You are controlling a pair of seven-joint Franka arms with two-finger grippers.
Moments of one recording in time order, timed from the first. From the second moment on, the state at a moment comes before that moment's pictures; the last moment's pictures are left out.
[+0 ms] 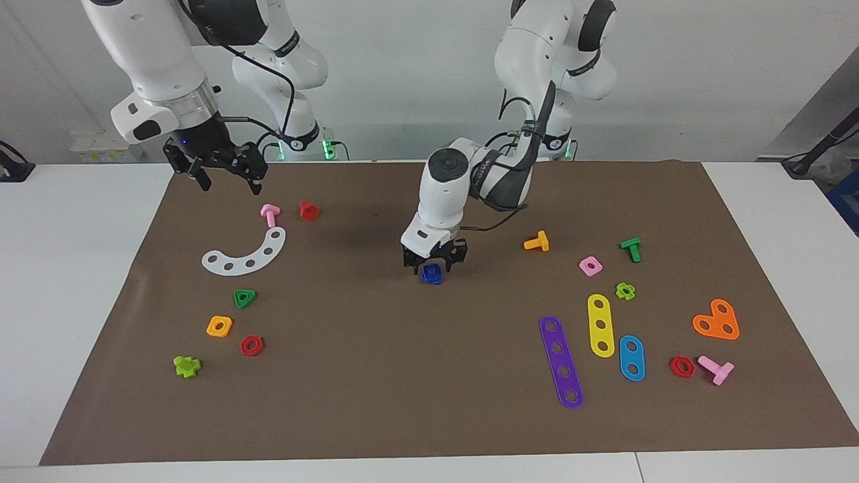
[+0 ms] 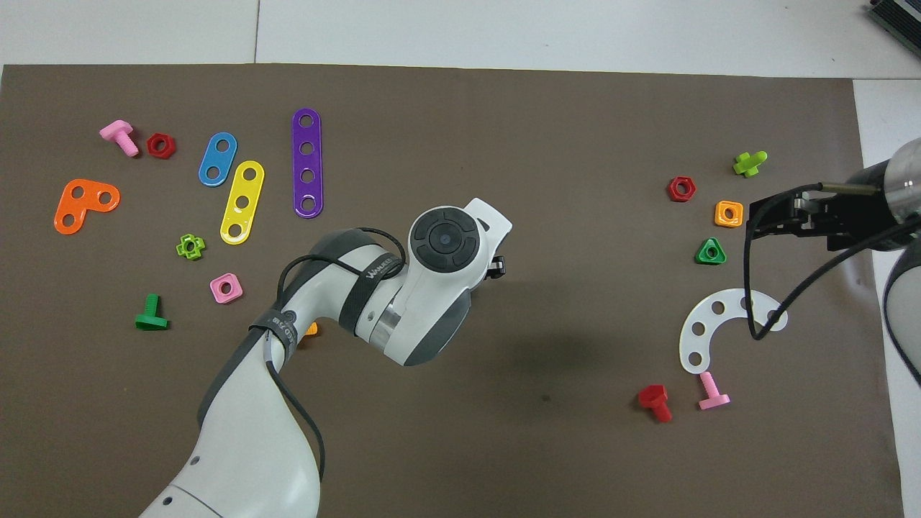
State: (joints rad) left arm -0.72 0.47 0.02 -1.66 -0.07 2.19 -0.71; right arm 0.03 0.00 0.03 -1.59 0.00 1.59 0.21
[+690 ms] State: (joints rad) left arm -0.37 0.33 0.03 -1.49 -0.07 1.69 -0.45; right arm 0.04 -0.01 0.03 -1.59 -0.01 1.59 0.21
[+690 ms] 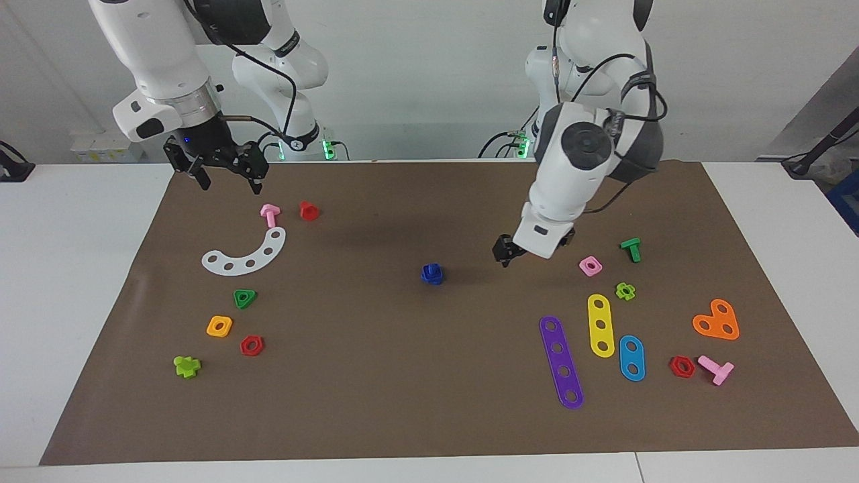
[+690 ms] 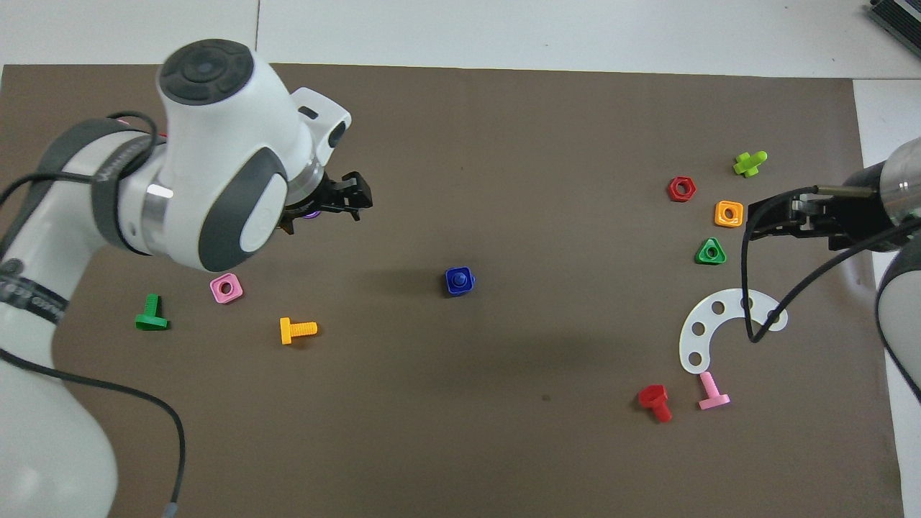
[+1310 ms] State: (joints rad) left arm -0.09 0.16 0.04 -1.71 0.04 1.57 -0.10; right arm 0.04 -0.01 0.03 -1.59 -0.01 1.59 0.21
